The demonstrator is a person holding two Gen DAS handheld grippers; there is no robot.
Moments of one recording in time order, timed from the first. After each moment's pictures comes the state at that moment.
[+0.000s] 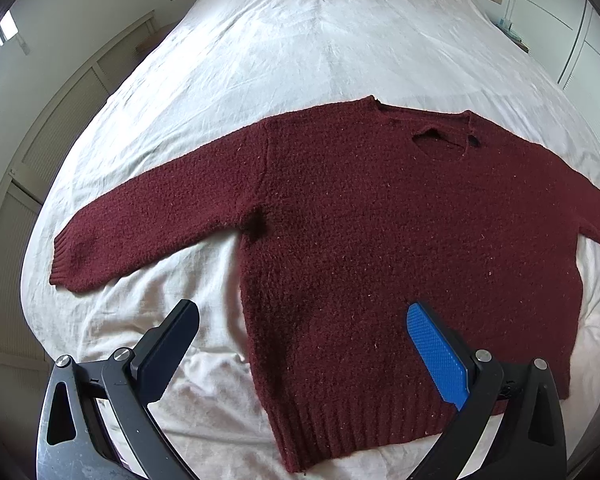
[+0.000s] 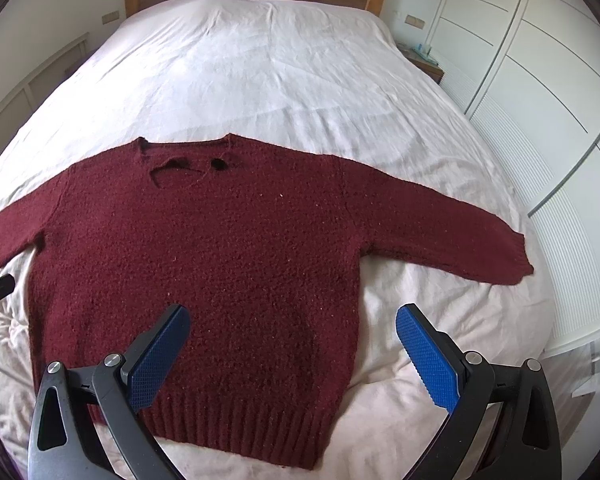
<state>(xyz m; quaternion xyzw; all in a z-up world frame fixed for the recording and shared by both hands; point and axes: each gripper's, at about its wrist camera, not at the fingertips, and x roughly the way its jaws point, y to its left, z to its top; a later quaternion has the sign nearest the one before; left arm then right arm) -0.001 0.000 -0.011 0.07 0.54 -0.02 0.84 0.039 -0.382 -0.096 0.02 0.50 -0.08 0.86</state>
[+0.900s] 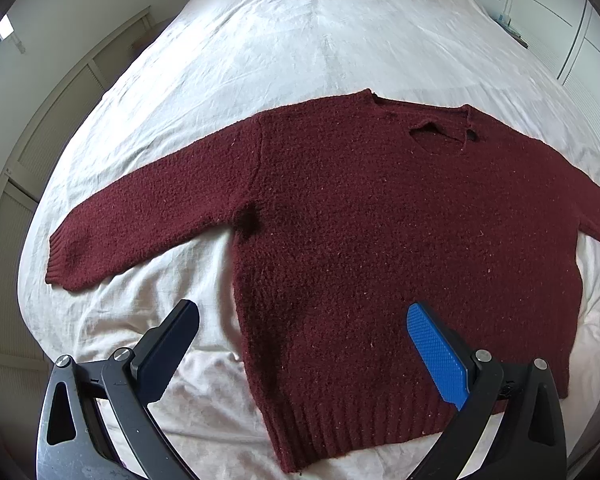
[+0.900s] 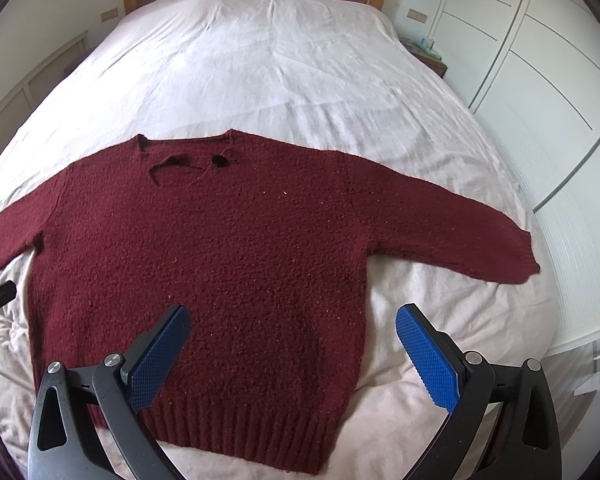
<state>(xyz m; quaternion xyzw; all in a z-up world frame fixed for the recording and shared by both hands) 0.007 -0.004 -0.018 0.07 0.55 -0.02 0.83 0.048 -0.380 -0.104 0.03 0.51 -0.07 0.86</state>
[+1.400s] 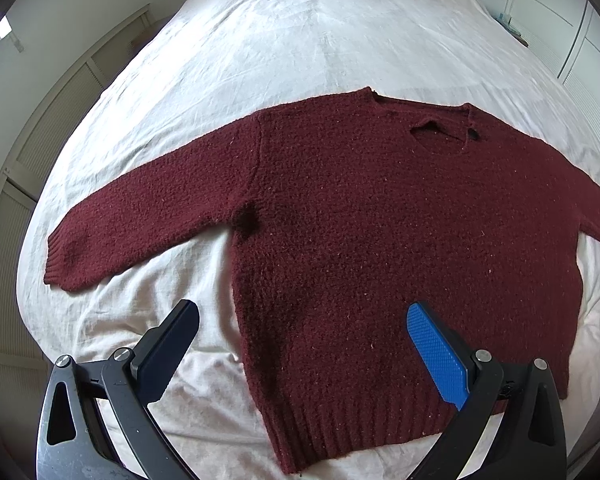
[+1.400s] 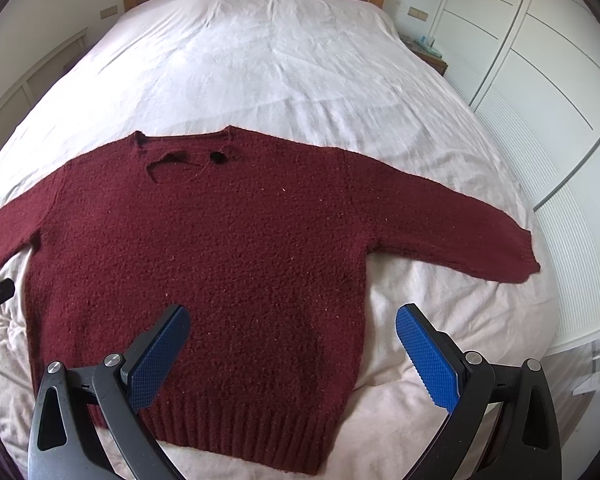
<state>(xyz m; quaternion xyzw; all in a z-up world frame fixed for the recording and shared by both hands) 0.009 -0.005 -0.020 0.07 0.56 -0.02 0.83 0.052 -0.383 -0.106 0.03 0.52 -0.07 0.85</state>
